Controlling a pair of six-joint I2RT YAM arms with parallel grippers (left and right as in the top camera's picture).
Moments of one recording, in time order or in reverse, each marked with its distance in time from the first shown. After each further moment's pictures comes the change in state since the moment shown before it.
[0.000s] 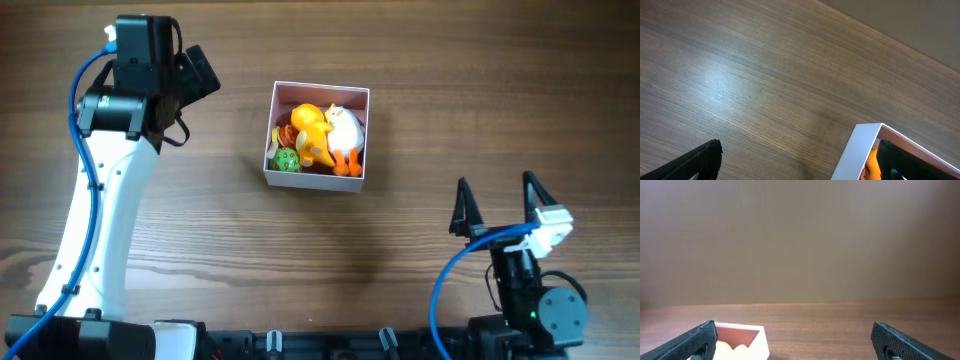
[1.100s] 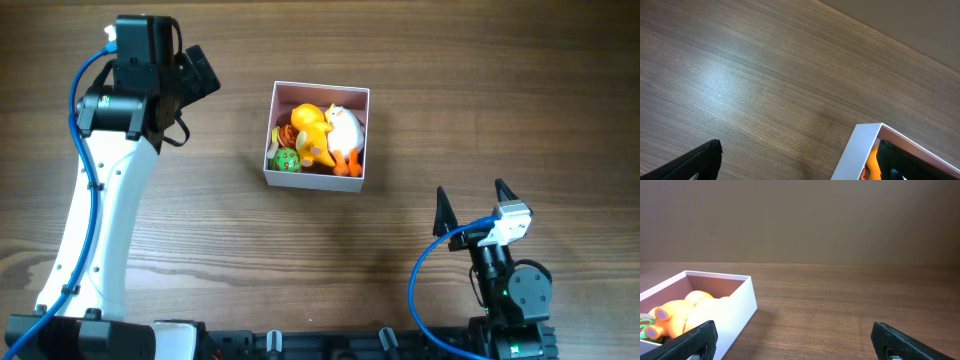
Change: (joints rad) left arm 0.000 0.000 0.000 0.000 0.000 0.000; right arm -0.018 -0.035 -0.237 0.063 -0.025 -0.061
